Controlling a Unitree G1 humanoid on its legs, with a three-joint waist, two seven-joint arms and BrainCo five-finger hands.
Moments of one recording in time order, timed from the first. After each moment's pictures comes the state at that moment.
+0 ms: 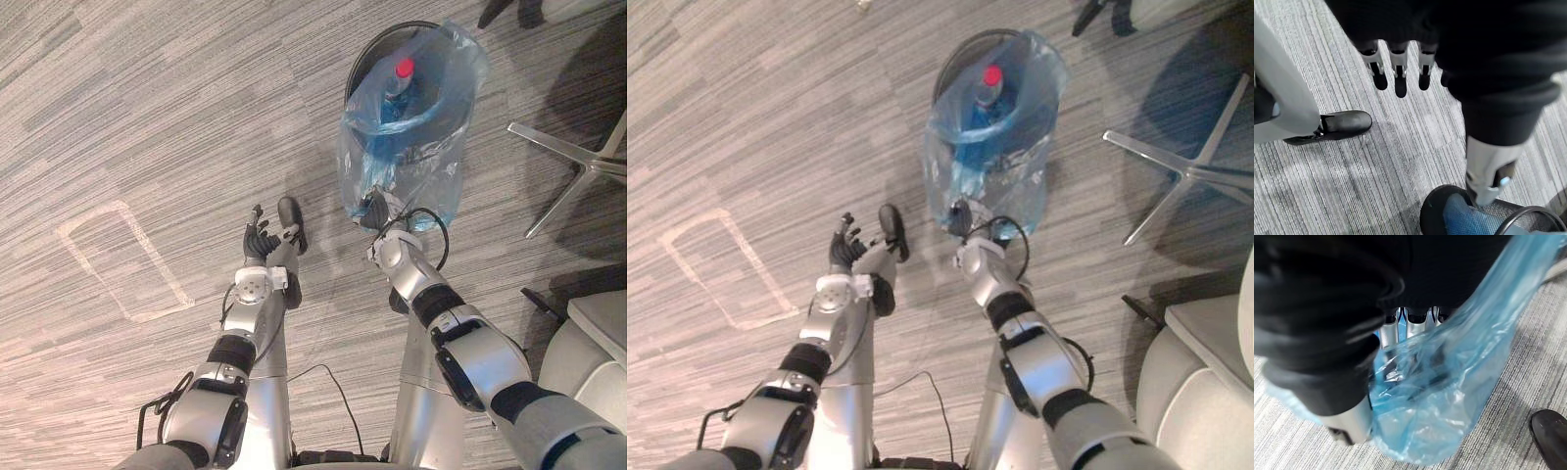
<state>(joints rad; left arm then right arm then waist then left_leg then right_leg) -0.54 0.03 -0.02 0.72 -0.14 -0.18 0.27 -0.88 -0.14 0.27 0.96 -0.51 0.00 -0.37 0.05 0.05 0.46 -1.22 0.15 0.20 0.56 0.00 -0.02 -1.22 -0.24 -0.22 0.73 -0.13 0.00</state>
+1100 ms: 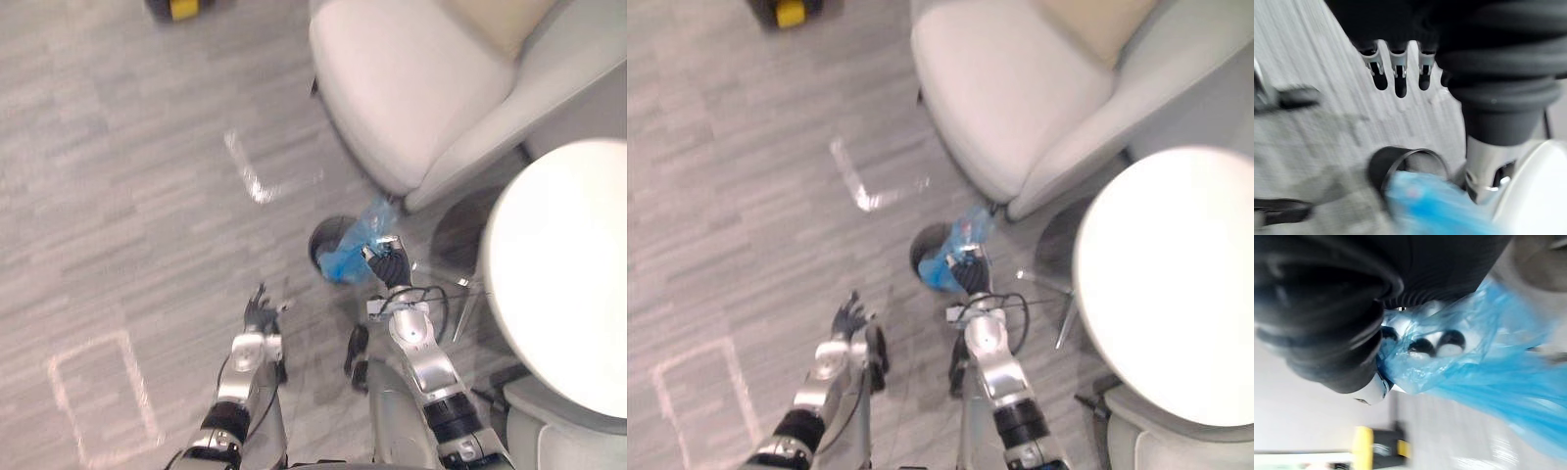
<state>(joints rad) -0.02 0.05 -0.01 0.87 0.01 -0.08 0.14 -0.10 -0.05 0.16 0.04 -0.07 -0.12 -0.20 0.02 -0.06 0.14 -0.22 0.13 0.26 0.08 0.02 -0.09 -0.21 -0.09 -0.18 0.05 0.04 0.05</state>
